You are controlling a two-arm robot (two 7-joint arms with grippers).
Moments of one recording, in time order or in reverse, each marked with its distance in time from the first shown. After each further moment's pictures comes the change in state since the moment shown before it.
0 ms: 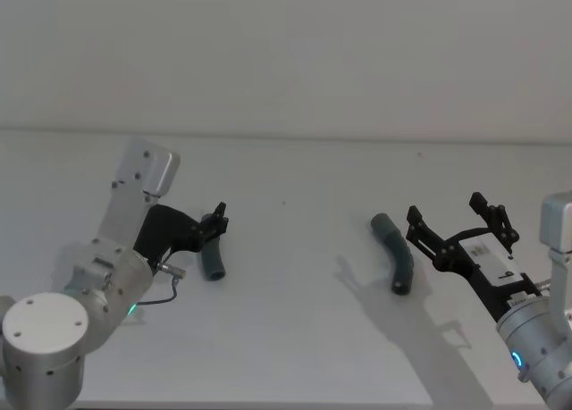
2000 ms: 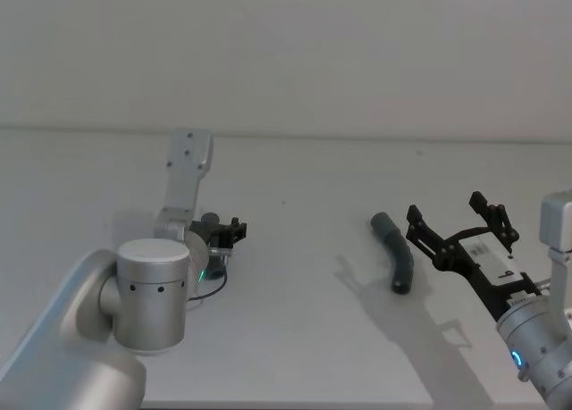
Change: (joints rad) left arm -0.159 -0.348 -0.070 0.249 -0.010 0.347 0.249; right arm 0.000 0.000 0.000 0.000 0.000 0.000 0.000
